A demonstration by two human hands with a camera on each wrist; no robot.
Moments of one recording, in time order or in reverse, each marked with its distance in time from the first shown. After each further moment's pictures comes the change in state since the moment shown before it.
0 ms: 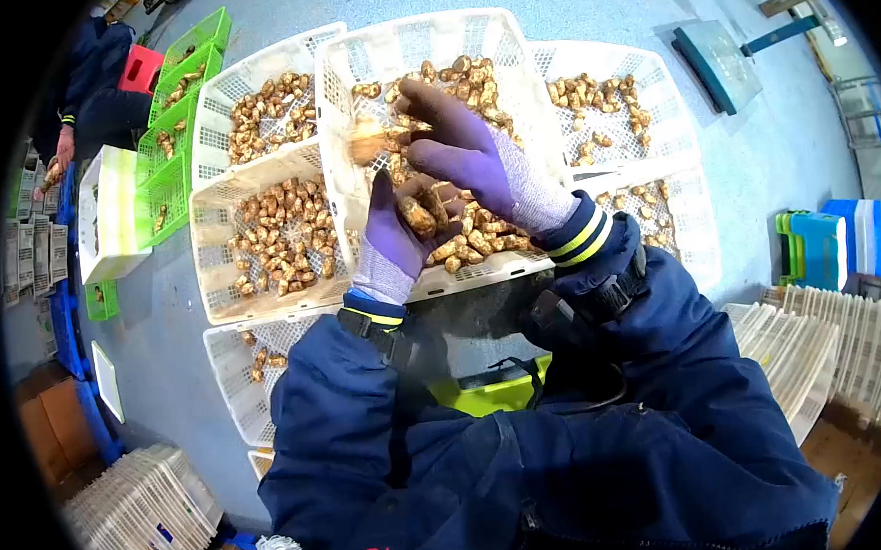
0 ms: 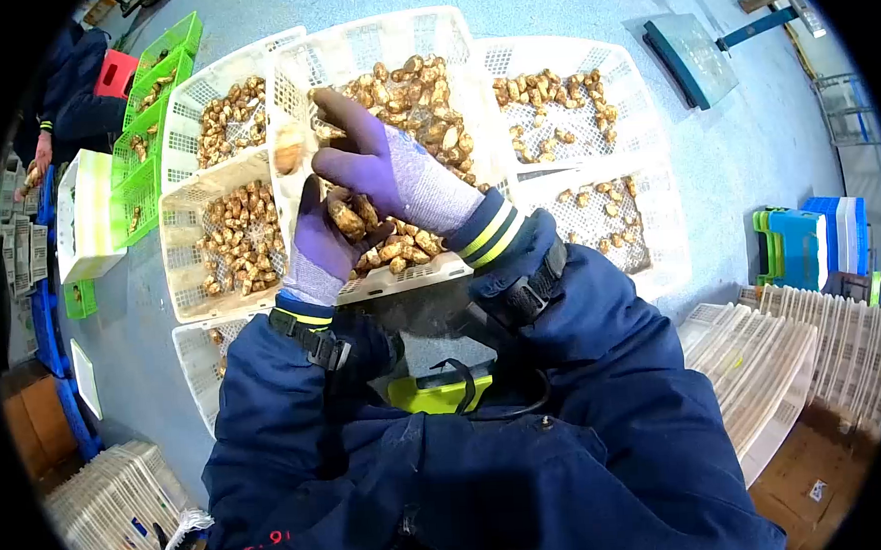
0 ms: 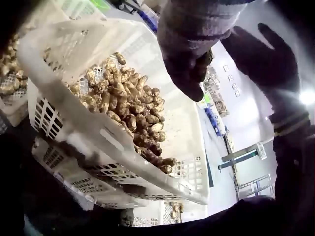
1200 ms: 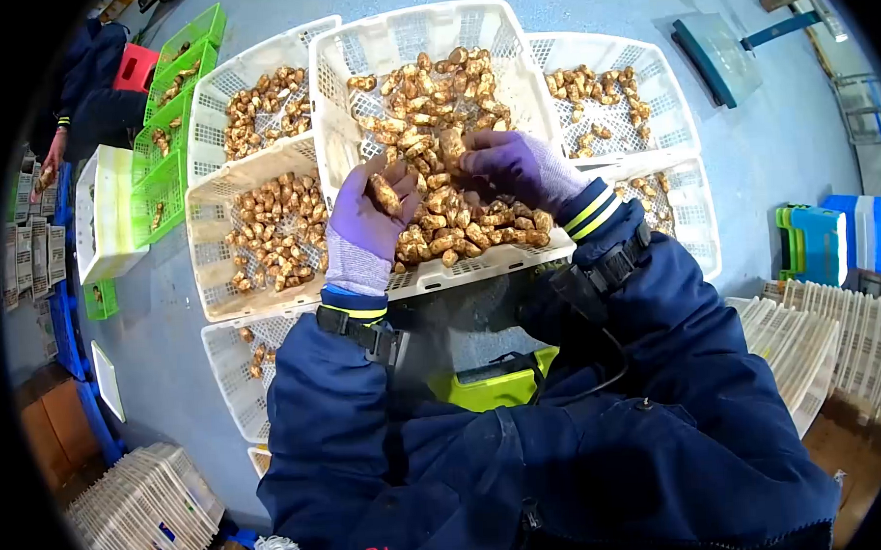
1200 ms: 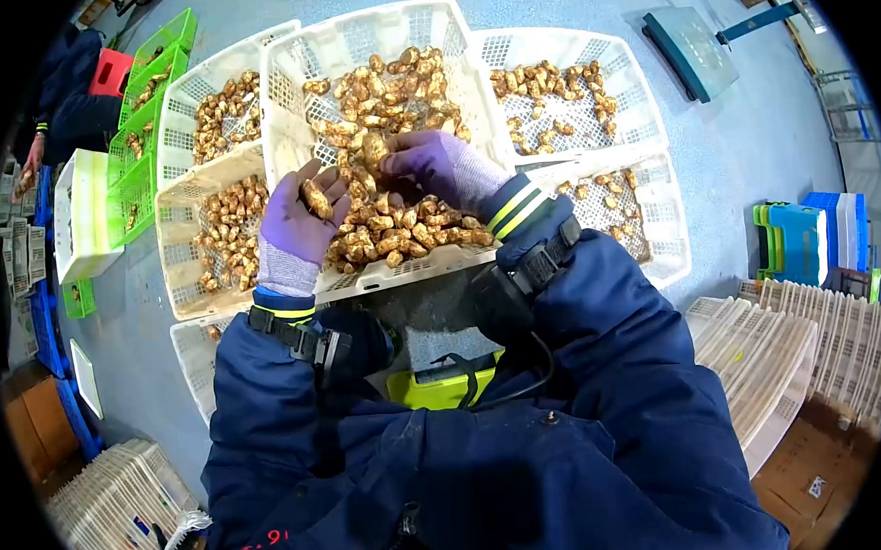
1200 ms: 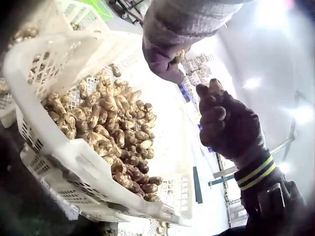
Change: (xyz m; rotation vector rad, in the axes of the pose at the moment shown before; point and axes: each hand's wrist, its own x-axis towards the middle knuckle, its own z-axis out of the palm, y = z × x) left_hand -0.008 0.022 -0.005 -0.024 0.039 0.244; right_hand -0.010 0.055 -0.051 0.122 -0.028 0.356
